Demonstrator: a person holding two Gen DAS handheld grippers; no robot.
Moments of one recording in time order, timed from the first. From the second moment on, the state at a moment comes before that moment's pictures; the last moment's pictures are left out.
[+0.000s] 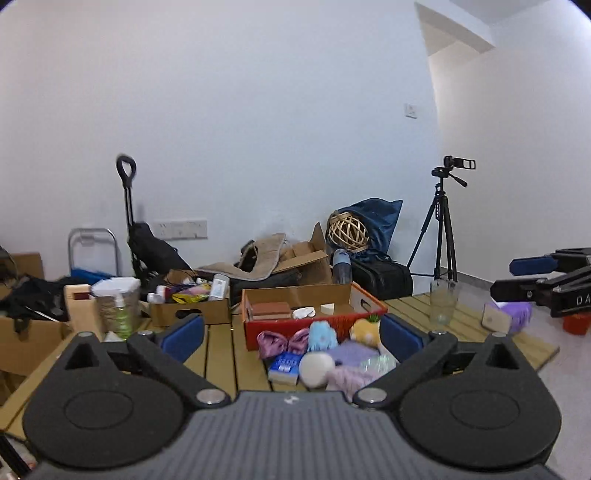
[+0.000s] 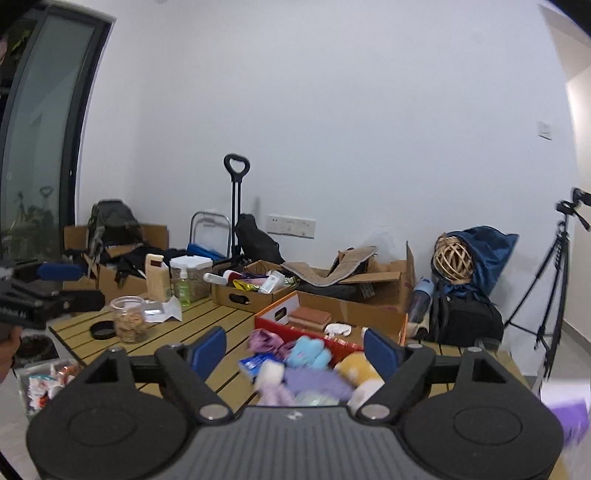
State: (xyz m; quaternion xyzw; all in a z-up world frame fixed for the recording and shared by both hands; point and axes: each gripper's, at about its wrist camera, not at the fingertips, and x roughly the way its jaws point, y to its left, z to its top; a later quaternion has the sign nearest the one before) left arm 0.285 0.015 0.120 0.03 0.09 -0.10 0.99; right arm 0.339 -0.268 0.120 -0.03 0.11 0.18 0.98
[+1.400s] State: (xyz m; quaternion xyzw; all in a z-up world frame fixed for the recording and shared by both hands) left arm 0.552 -0.040 -0.014 -0.09 0.33 -0.19 0.92; right arm 0.488 -0.233 -0.050 0.12 0.28 0.18 0.93
